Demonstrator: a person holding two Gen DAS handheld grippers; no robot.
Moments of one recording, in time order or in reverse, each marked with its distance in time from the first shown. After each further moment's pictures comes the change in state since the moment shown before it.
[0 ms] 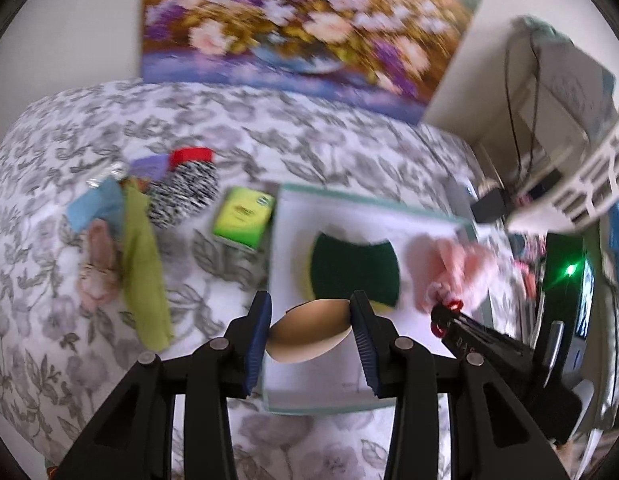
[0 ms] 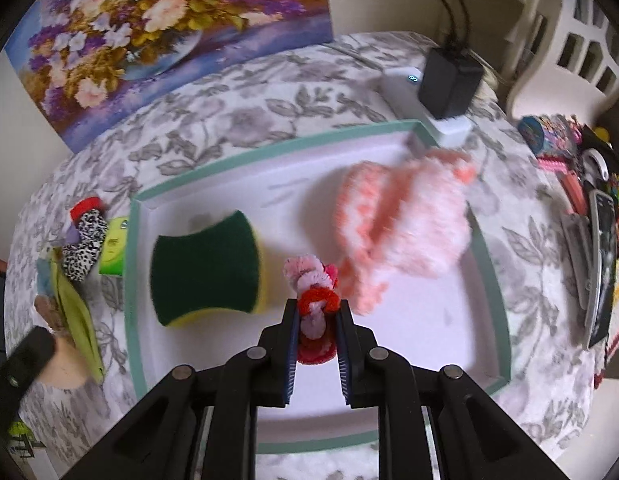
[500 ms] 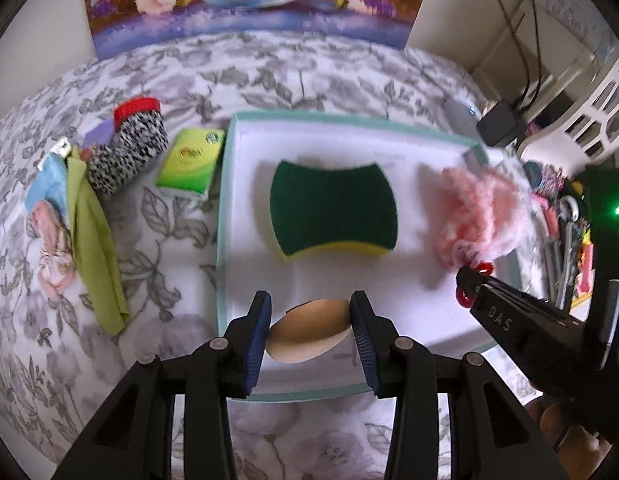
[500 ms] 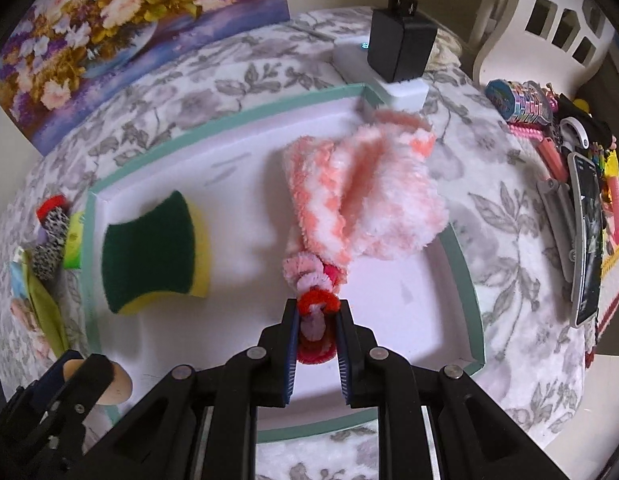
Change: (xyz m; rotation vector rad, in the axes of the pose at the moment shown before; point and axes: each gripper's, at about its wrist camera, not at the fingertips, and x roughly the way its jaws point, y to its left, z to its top) left arm 0.057 -0.036 -0.024 0.120 0.181 0.042; right arm 0.016 -0.026 -0.010 0.045 0.065 -0.077
